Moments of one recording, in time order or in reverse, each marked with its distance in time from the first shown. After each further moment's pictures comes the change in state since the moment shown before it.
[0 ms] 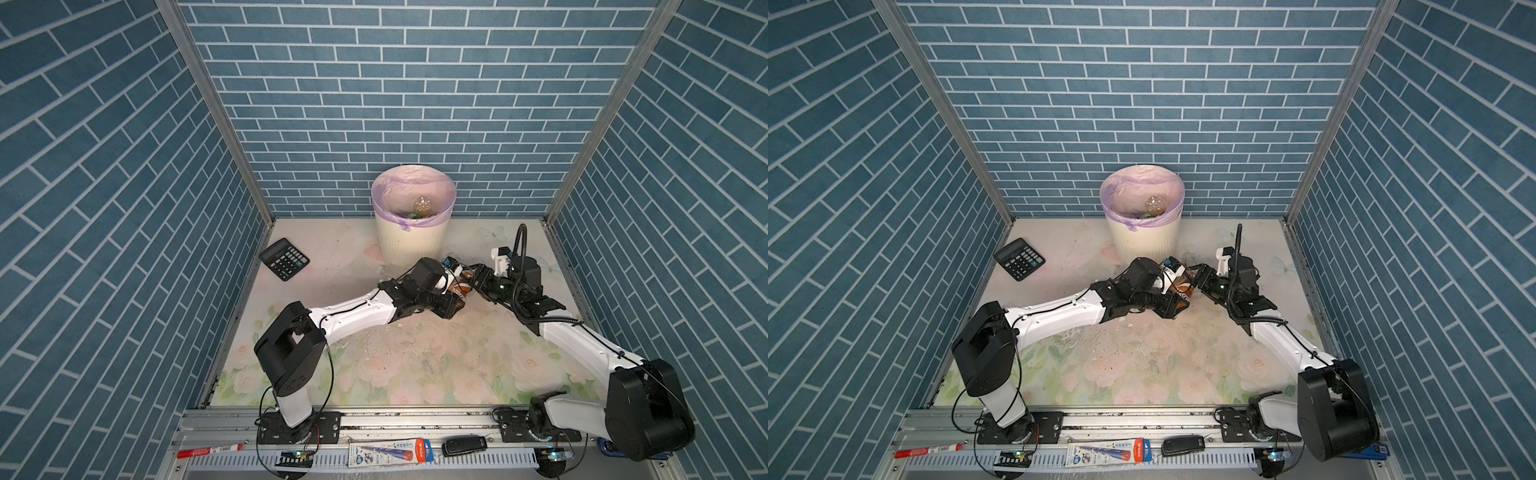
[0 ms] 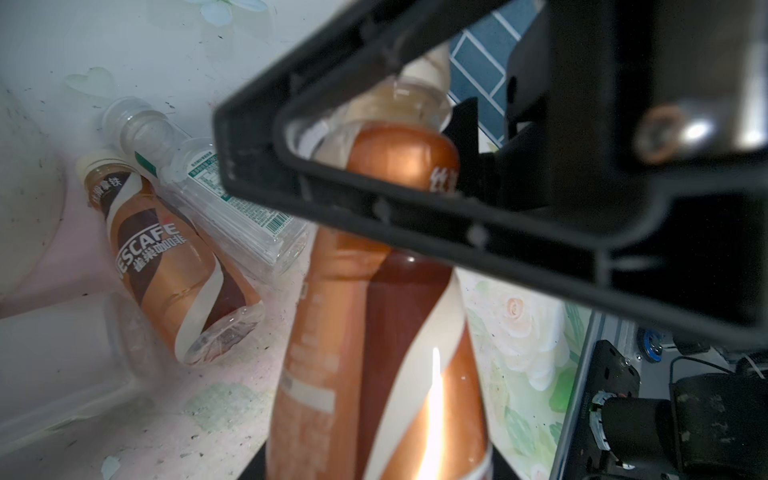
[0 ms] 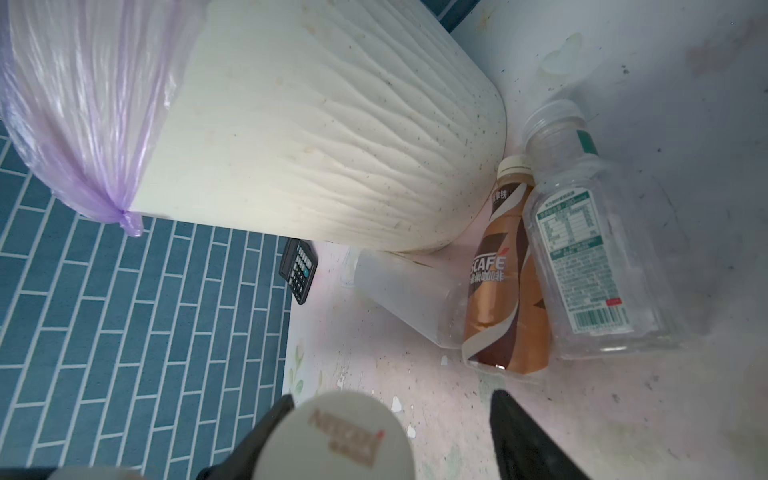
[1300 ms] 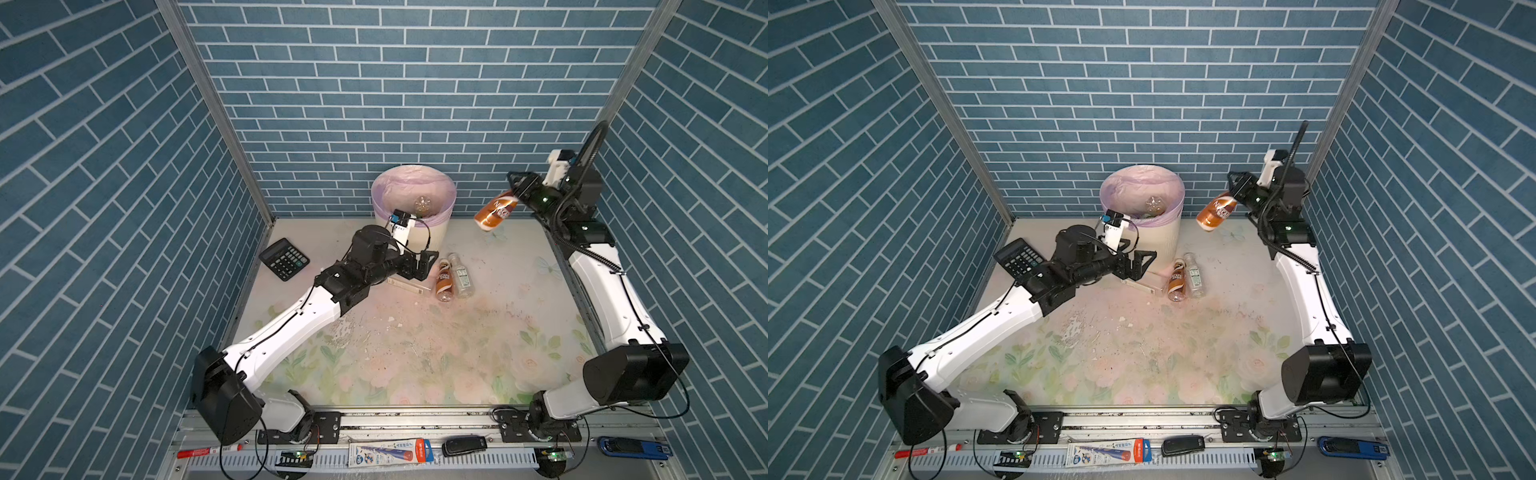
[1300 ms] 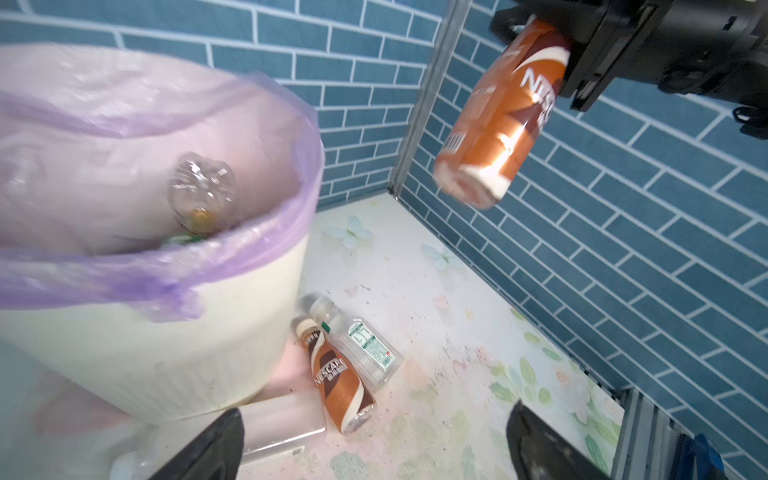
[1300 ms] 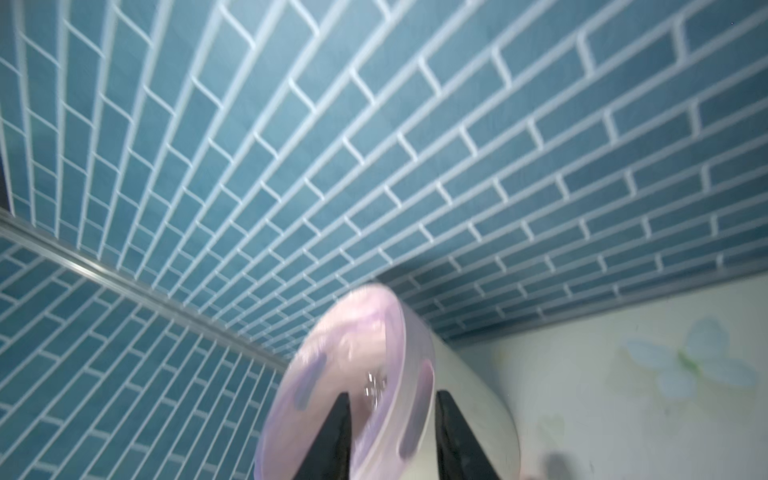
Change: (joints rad) left arm 0.226 -0.396 0.007 -0.027 -0.106 0.048; right arm -0.241 0.272 1.043 -0.364 0.172 -0.213
